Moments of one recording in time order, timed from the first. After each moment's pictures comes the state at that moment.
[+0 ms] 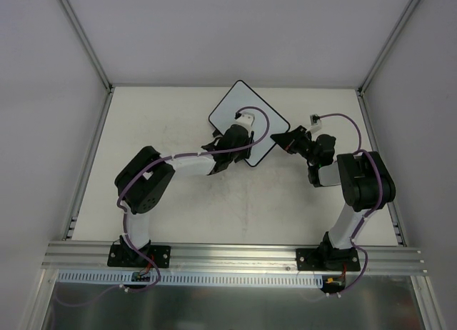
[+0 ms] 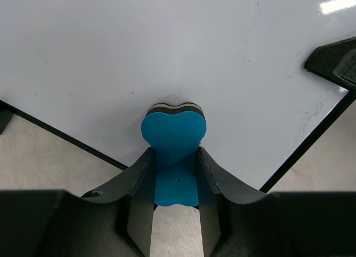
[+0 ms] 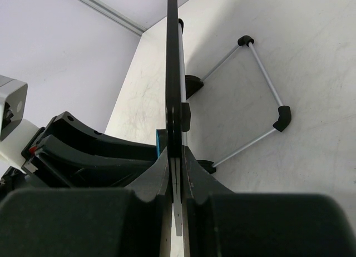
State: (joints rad) left arm -0.80 1.92 1.18 0.20 -0.24 -0.30; right arm 0.13 1.80 0.59 1.16 -0.58 0.89
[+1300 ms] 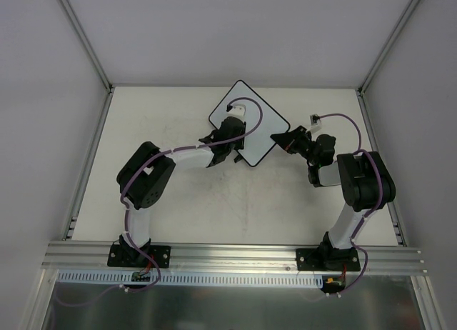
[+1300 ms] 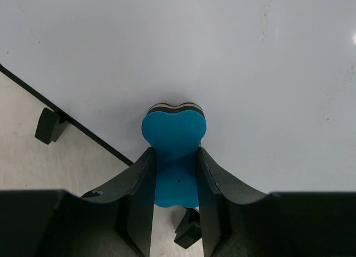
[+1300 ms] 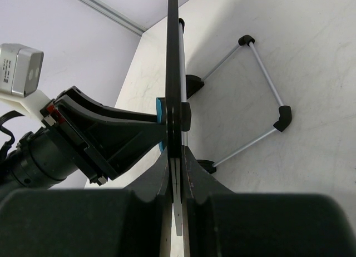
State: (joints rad) left arm -0.73 1.97 1.26 0.17 -0.31 -0.32; right arm 0.13 1.80 0.59 1.16 -0.58 0.89
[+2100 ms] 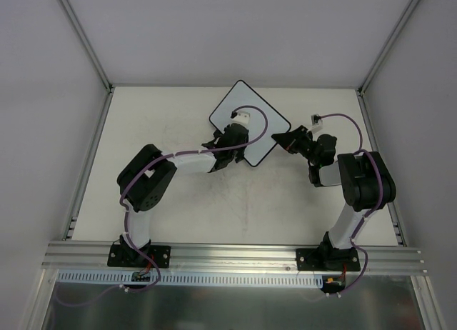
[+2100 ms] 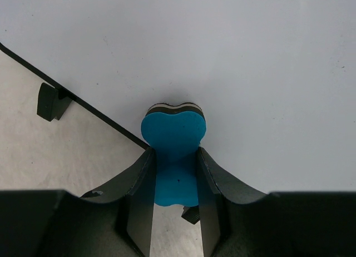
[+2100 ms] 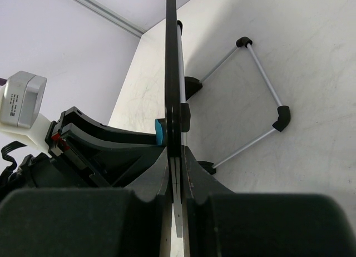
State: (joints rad) left arm -0.79 1.95 1.21 0.12 -0.38 -0.27; right arm 0.13 1.80 0.59 1.16 -0.58 0.90
